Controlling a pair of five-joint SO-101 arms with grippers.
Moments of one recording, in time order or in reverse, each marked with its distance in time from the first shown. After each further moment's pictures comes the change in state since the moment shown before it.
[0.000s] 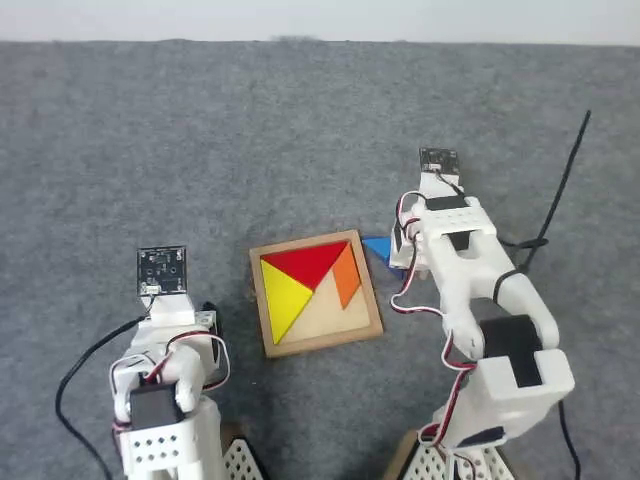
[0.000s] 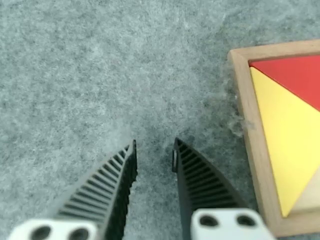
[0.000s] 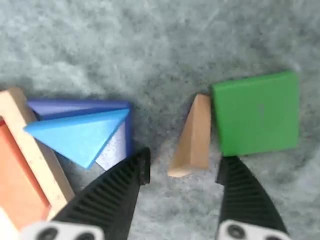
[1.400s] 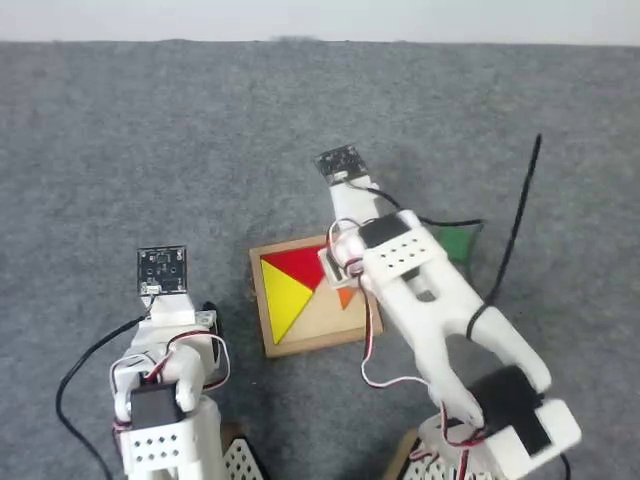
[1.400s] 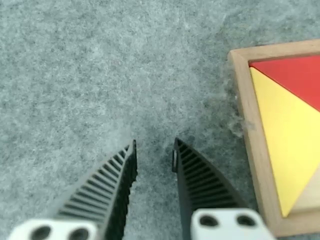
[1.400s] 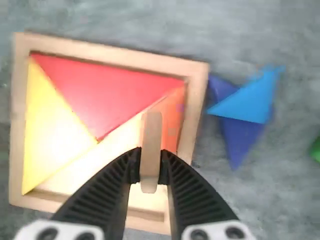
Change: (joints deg) left arm 0.0 0.0 0.0 0.0 0.0; right arm -20.1 -15.0 3.1 2.5 6.3
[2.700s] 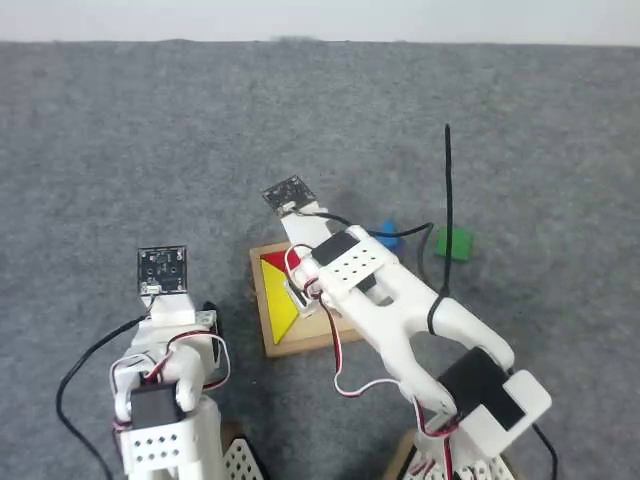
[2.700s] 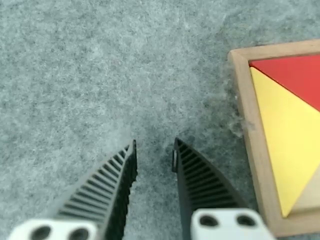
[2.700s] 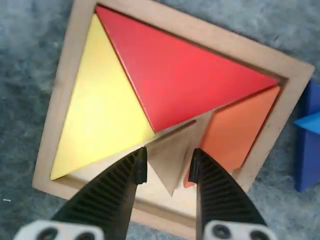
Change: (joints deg) left arm 0.0 0.0 0.0 0.0 0.0; right arm -10.3 8.3 -2.5 -0.6 0.0
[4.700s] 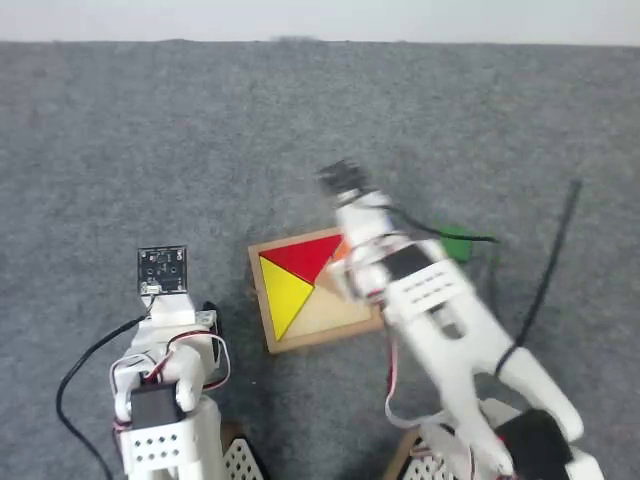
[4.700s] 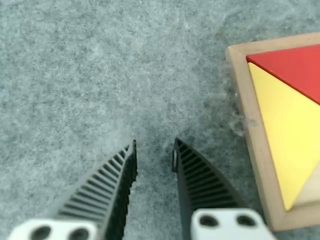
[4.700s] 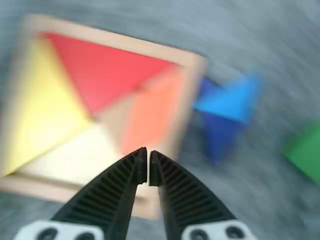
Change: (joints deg) left arm 0.0 0.0 0.0 0.0 0.0; right arm 17.8 -22.3 15.2 -3.9 6.4
